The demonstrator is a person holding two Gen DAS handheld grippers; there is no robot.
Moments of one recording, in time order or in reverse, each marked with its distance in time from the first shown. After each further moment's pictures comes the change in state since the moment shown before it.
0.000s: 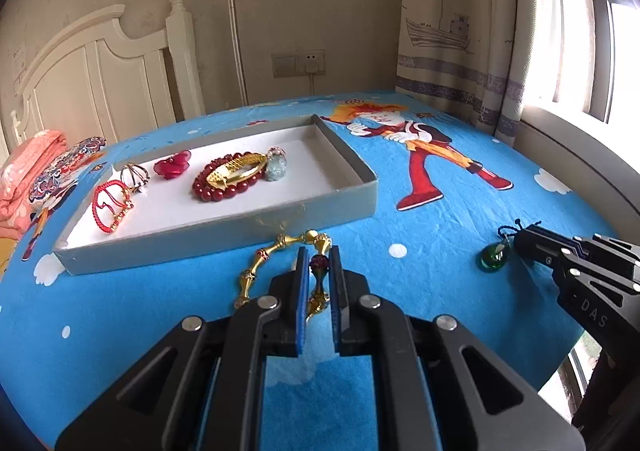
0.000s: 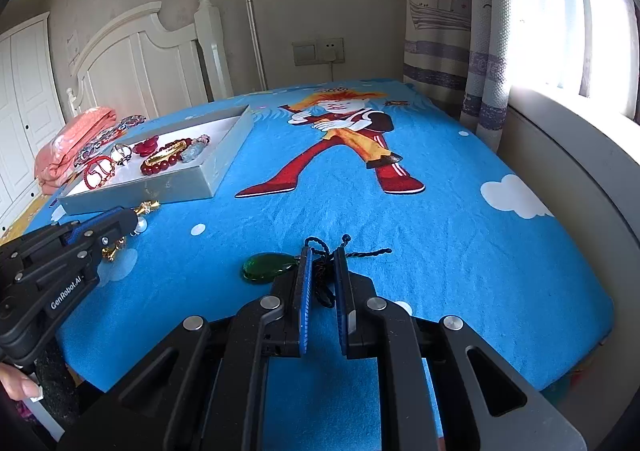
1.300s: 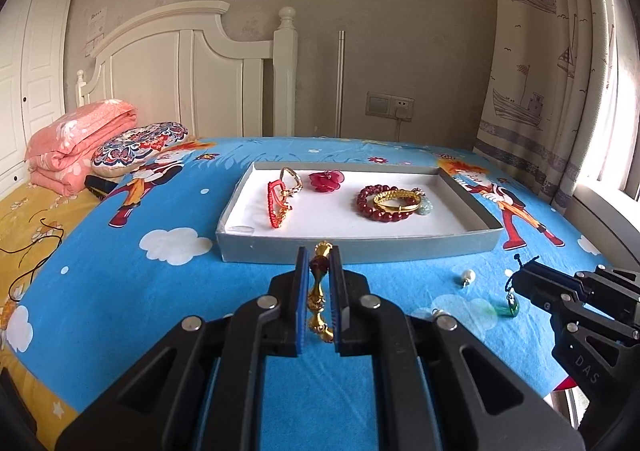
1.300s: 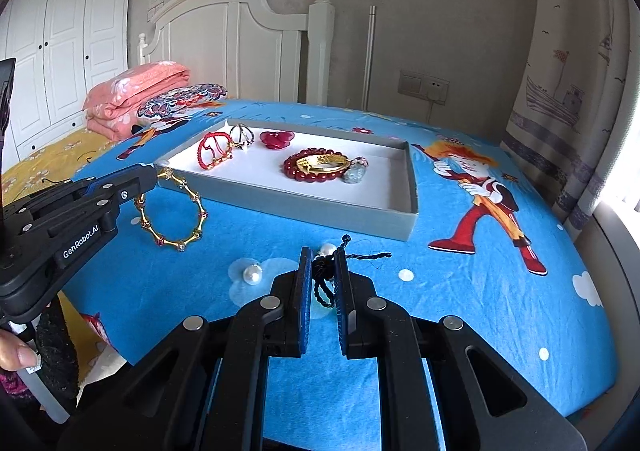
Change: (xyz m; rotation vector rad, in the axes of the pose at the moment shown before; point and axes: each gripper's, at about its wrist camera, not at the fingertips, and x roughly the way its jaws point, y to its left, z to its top) left arm -0.074 0.131 -0.023 -0.214 -0.113 0.139; right arm -0.022 0.157 0.012 -0.295 -0.033 0.112
